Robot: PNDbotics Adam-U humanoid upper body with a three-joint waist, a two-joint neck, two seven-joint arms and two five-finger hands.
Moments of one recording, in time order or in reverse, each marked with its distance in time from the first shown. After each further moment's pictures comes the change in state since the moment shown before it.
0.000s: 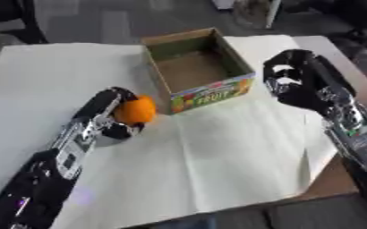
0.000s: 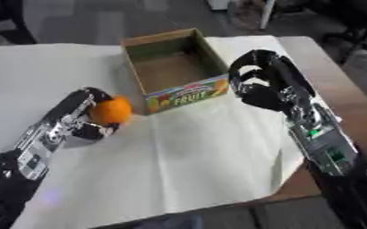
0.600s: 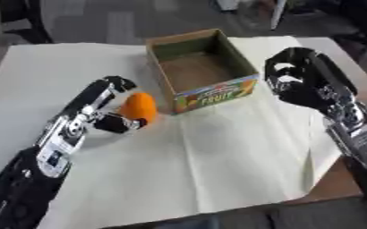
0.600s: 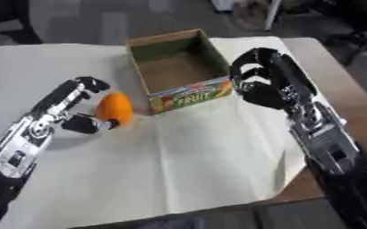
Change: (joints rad) left arm 0.027 0.047 -0.043 -0.133 0.111 0.021 -0.148; right arm 0.000 -0.007 -0.008 0.000 0.000 0.000 -0.008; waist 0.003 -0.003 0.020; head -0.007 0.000
